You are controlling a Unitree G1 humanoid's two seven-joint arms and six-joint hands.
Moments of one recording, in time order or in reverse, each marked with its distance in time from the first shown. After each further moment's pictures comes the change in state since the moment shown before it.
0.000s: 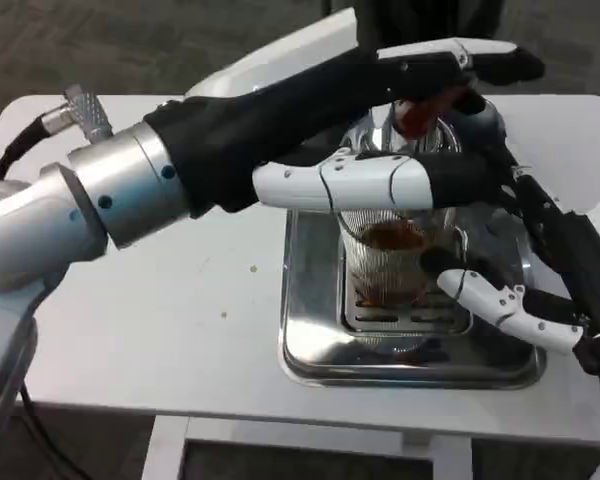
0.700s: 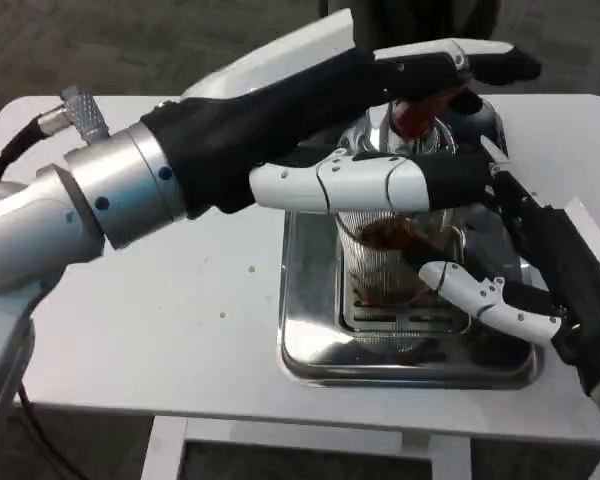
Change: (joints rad) left arm 0.003 0.003 0.001 0.000 0.000 0.000 0.000; right arm -0.045 0.013 0.034 0.042 0.000 0.003 -0.008
